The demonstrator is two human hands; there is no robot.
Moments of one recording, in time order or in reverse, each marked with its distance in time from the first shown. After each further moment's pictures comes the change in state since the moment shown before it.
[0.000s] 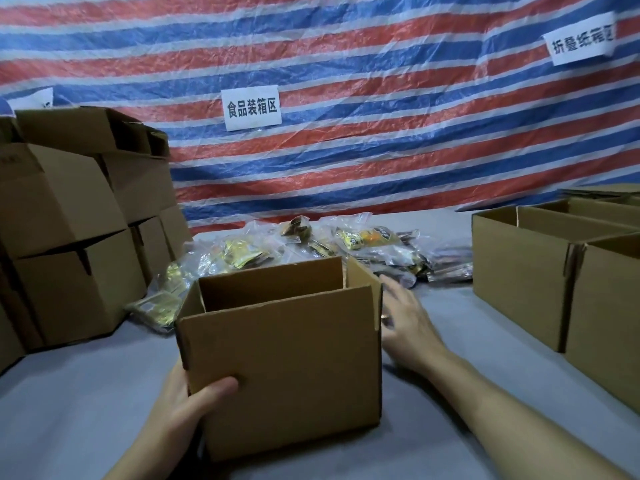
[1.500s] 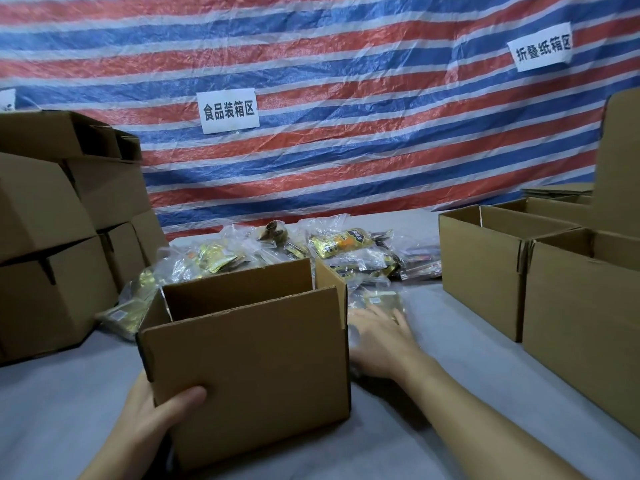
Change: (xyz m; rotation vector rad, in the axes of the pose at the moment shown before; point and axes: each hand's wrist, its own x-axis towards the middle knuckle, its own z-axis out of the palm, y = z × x) left_hand -0.008 0.010 0.006 -0.021 0.082 -0.078; right_hand -0.022 -0.020 -0.011 -0.305 -0.245 0.101
